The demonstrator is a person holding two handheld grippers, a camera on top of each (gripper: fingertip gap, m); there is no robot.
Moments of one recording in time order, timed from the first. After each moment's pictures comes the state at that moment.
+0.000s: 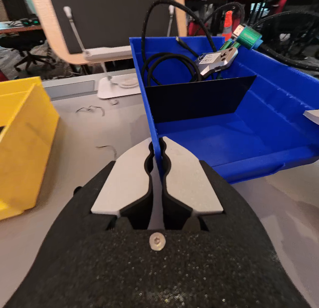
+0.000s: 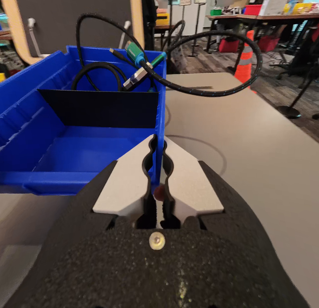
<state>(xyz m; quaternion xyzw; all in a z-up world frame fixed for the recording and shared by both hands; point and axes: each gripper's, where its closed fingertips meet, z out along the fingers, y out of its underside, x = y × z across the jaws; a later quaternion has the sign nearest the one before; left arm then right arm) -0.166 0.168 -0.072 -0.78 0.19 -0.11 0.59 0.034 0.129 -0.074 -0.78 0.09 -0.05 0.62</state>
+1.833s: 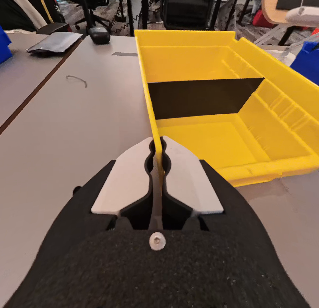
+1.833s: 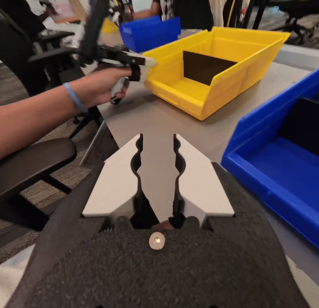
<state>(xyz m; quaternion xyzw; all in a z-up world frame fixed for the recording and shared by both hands) -0.556 0.228 -0.119 -0.82 0.06 -0.07 0.56 -0.329 0.049 -0.091 -0.74 -0.31 0.29 0.52</state>
